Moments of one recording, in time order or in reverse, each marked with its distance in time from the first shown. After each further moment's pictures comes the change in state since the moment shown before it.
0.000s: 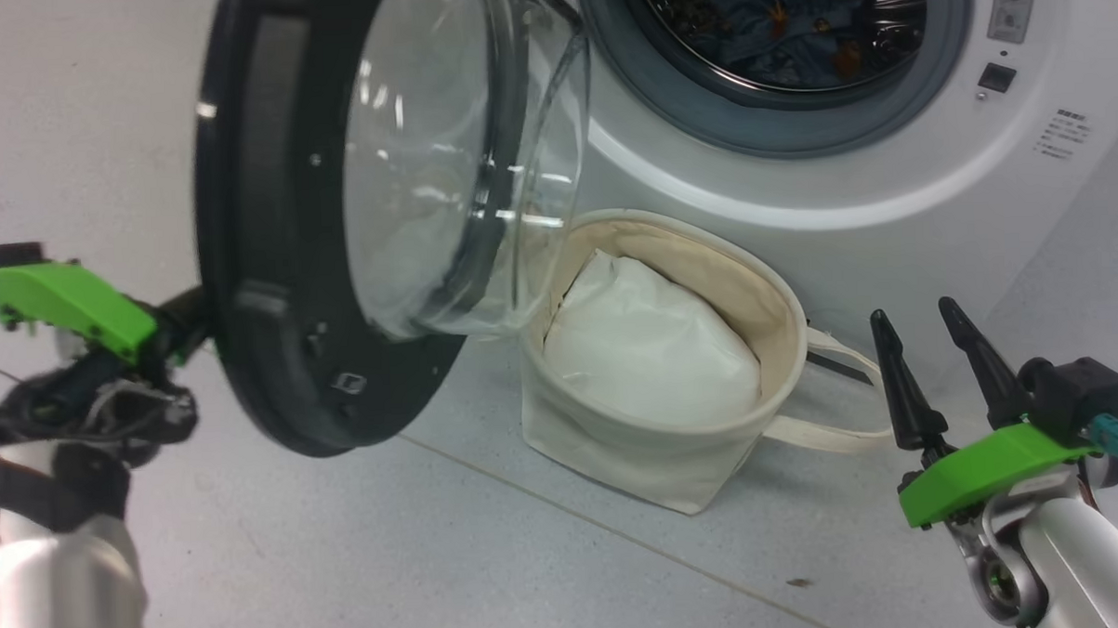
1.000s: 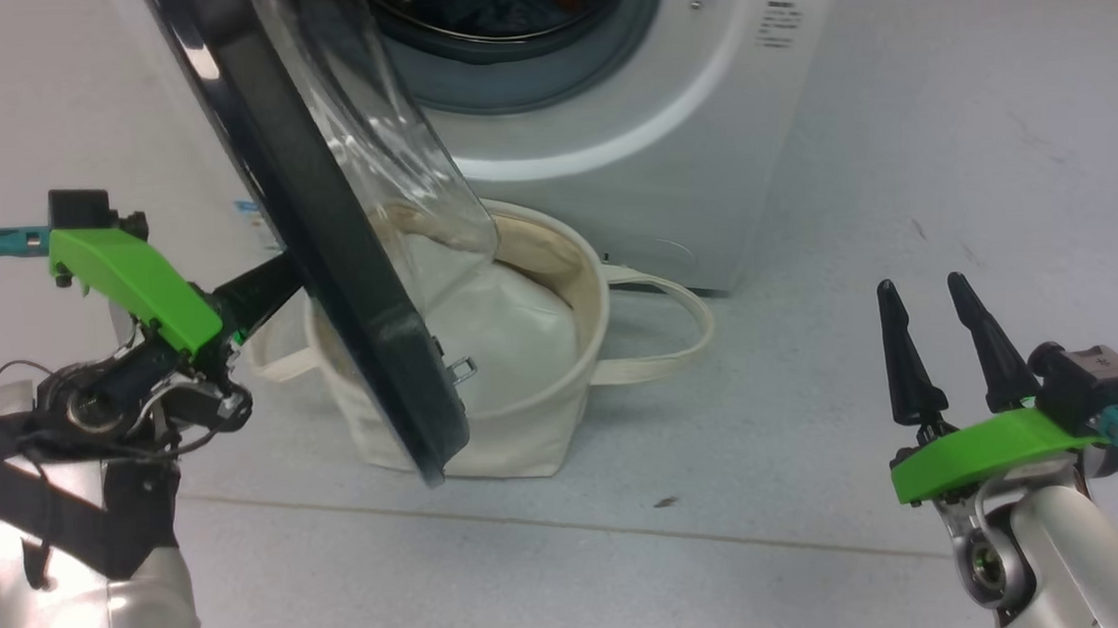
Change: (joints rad) left arm 0.179 -0.110 -0.096 -0.514 -0.010 0.106 0.118; right arm 0.001 0.078 -0.083 -0.038 -0.032 0.000 0.000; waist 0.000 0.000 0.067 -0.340
